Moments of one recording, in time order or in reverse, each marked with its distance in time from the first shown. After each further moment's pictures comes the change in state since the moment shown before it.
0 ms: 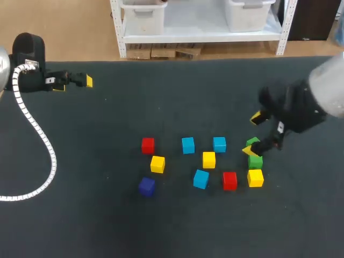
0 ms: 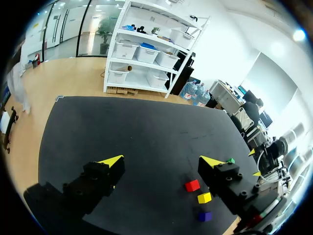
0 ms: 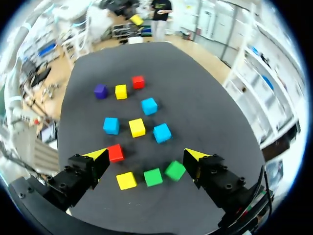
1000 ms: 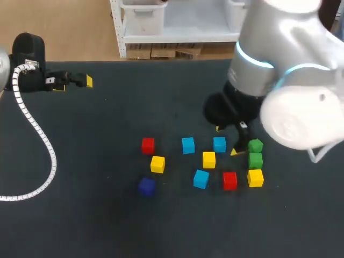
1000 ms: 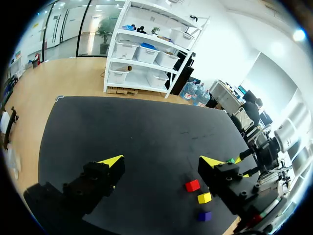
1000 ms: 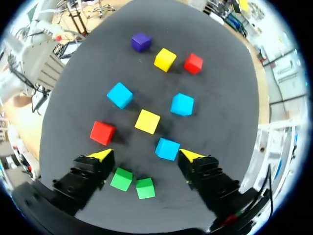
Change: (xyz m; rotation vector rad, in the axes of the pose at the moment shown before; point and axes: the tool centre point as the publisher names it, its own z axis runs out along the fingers) left arm 0.000 0.000 0.000 0.000 0.000 0.000; right arm -0.013 -0.013 0.058 -0.199 0.415 -0.620
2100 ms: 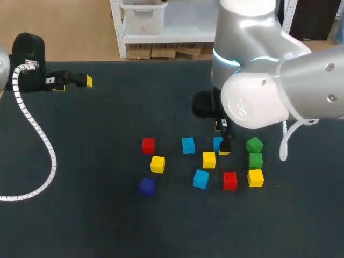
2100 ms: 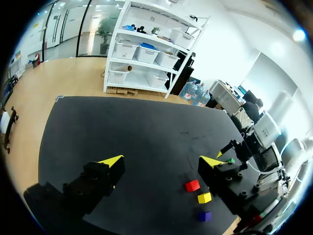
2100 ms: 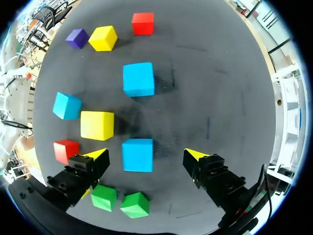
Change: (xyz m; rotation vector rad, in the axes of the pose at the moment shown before) left arm 0.000 0.000 0.000 0.000 0.000 0.000; right arm 0.014 -0.039 0.060 -0.105 0.063 0.335
